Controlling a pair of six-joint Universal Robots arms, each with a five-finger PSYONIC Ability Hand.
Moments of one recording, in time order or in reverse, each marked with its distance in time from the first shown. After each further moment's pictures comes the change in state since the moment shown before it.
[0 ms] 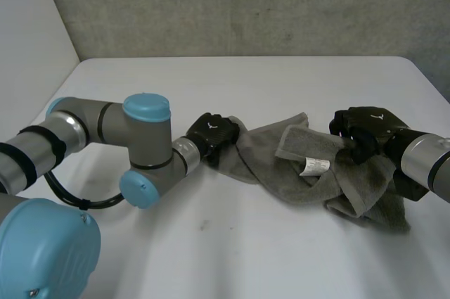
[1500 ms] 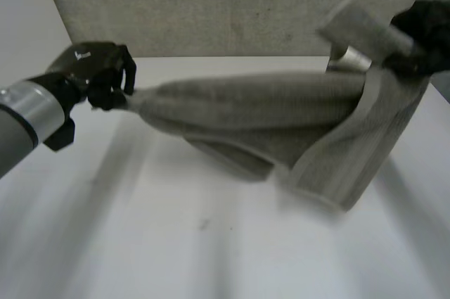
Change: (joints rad) left arm 0.357 0.963 -0.732 -0.004 0.116 -0.183; right arm -0.209 -0.326 -0.038 -0.116 -0.210 0.436; left_hand 0.581 0.610 0.607 0.608 0.569; right_hand 0.000 0.000 0.000 0.000 0.000
